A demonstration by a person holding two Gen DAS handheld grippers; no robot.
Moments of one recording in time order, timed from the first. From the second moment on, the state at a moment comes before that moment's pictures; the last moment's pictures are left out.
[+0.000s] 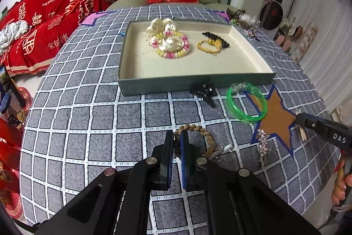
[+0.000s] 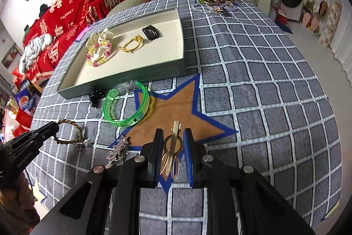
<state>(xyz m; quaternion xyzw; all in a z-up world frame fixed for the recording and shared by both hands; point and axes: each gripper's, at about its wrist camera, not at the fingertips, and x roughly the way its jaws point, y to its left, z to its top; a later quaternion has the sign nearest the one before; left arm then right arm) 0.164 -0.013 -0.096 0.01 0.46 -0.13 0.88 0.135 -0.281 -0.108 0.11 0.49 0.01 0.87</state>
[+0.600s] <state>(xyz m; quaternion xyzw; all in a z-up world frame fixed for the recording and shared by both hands) 0.165 0.004 -0.032 -0.02 0.41 -0.15 0.90 0.139 -0.275 -0.047 0.12 0.45 0.05 0.89</state>
